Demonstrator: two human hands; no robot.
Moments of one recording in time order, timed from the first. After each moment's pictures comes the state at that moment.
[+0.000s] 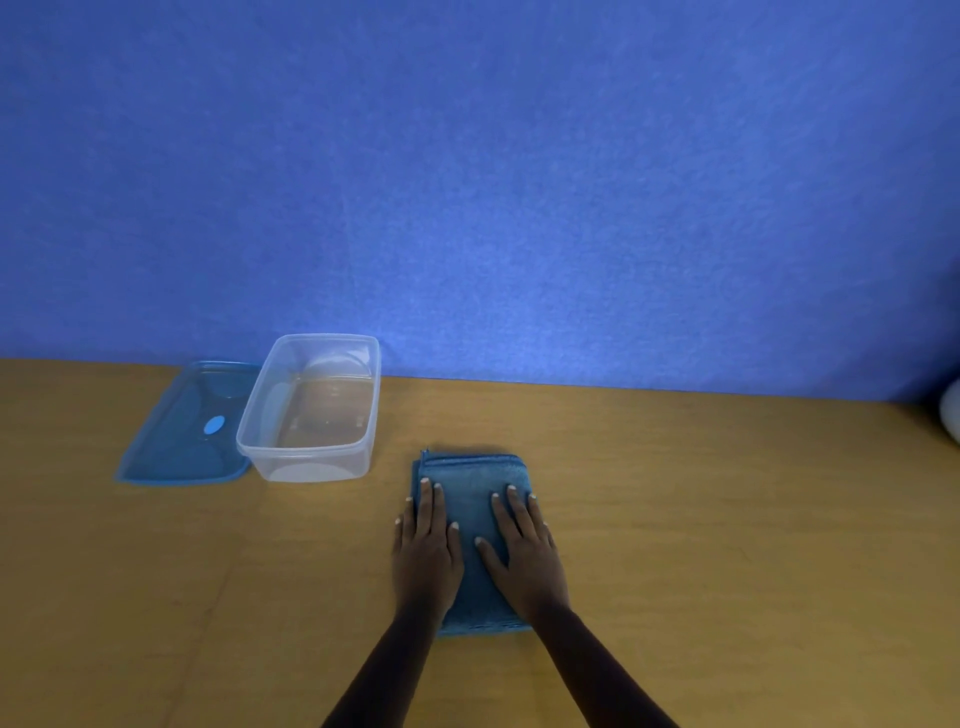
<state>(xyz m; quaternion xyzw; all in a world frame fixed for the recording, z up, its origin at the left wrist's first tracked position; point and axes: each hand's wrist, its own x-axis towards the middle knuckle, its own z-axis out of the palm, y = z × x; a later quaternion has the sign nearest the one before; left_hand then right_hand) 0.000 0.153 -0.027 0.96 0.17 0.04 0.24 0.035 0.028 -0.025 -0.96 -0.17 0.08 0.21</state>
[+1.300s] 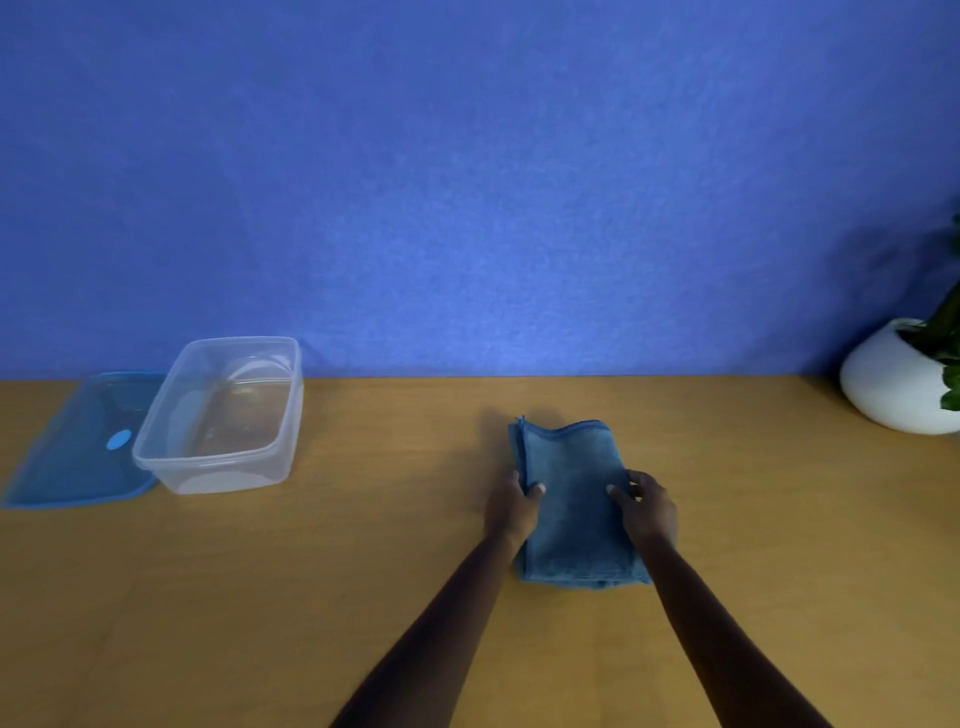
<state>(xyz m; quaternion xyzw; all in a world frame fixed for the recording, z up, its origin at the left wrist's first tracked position) 0.071 0.006 0.038 0.80 0.16 -0.09 0.57 0.088 -0.149 0.034 -0.88 0.17 -0.02 0.45</state>
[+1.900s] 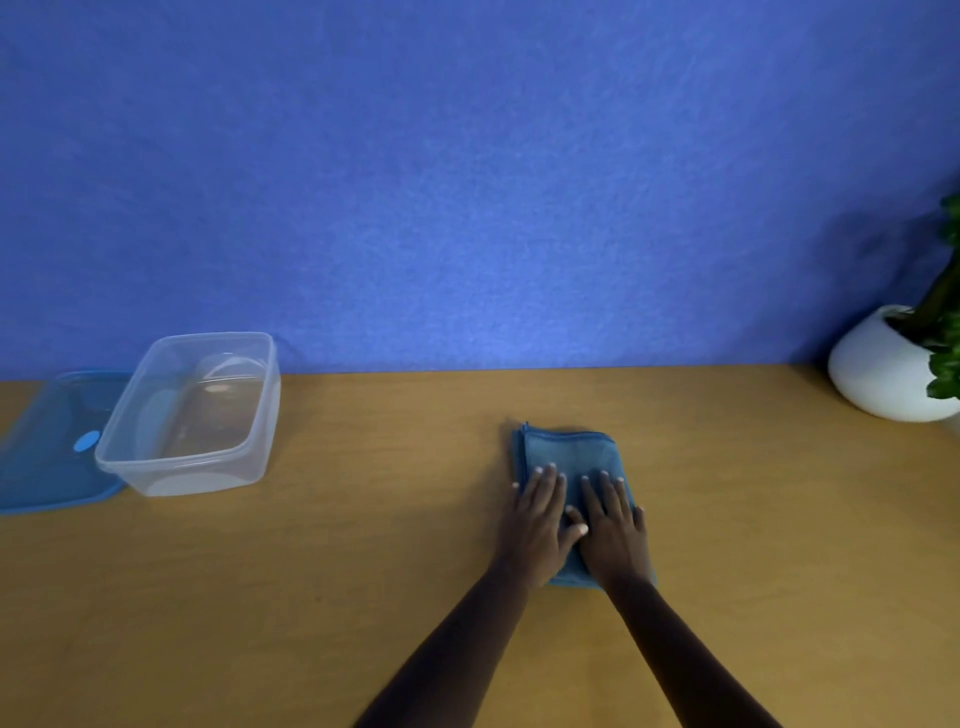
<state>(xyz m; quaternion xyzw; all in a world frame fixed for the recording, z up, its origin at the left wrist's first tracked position) 0.060 -0.032 0.002 0.97 -0.14 -0.06 0.20 0.071 -0.156 -0.006 -1.00 -0.01 0.06 0.01</state>
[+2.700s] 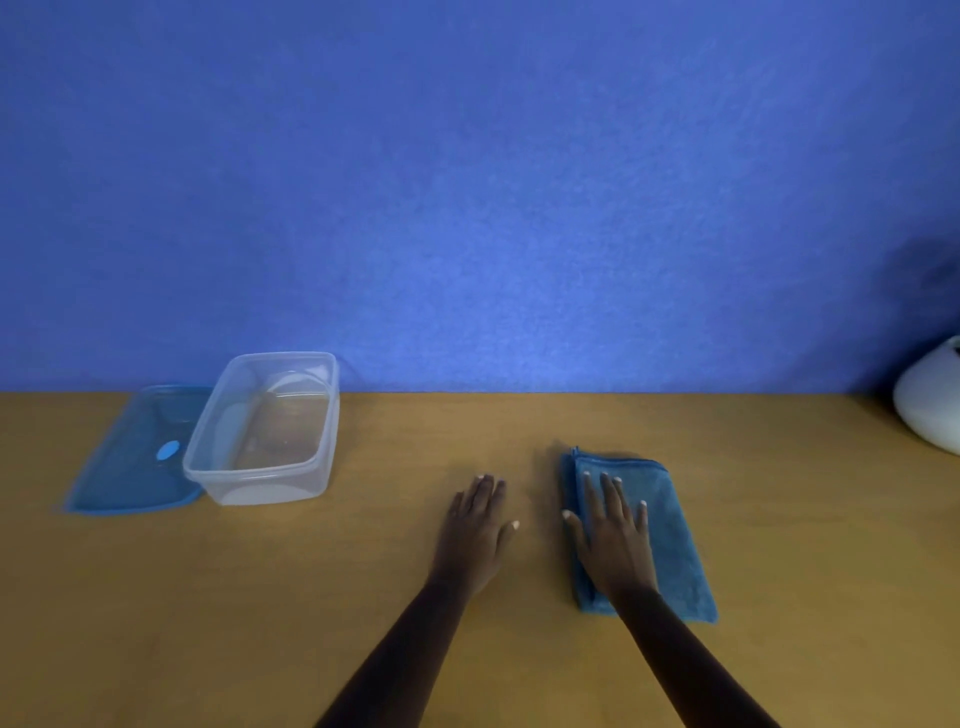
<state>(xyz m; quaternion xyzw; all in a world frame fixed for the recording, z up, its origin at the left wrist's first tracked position) 0.047 0.084 0.010 0.99 -0.07 0.07 0.14 0.077 -0.094 0.011 -1.00 -0.07 0.01 0.06</state>
